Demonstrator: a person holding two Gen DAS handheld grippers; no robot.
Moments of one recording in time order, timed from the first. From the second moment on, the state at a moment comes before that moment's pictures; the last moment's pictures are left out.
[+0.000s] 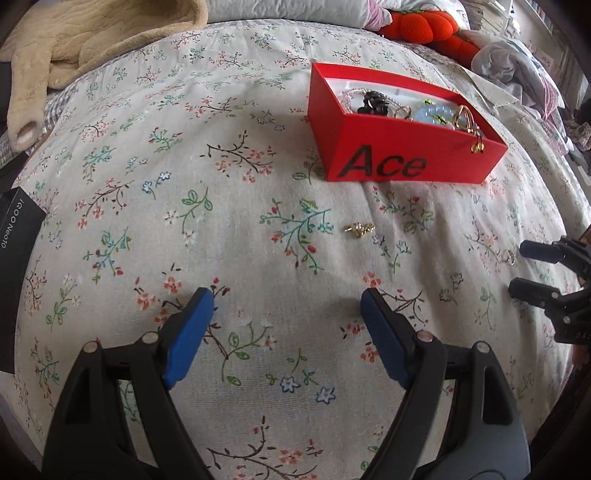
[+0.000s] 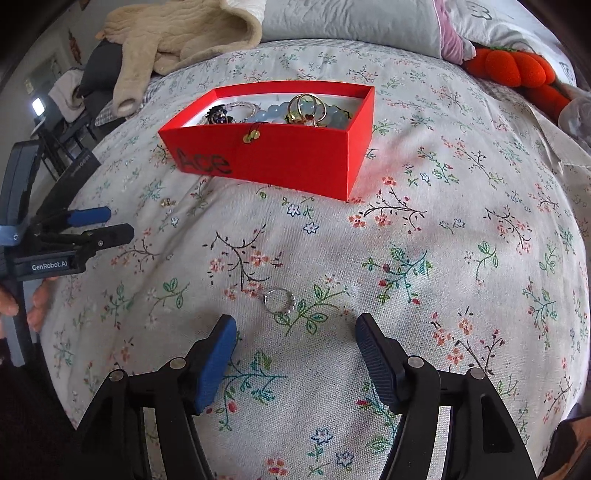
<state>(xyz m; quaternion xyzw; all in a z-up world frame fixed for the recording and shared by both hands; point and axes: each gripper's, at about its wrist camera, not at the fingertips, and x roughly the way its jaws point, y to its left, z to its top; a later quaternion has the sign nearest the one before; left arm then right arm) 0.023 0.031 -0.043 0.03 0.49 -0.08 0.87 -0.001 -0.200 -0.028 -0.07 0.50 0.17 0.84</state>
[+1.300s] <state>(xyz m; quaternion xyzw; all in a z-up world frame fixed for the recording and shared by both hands) 0.045 -0.006 -0.040 0.02 0.48 -0.17 0.86 0.011 -0.185 -0.026 -0.08 0.49 0.19 0.84</state>
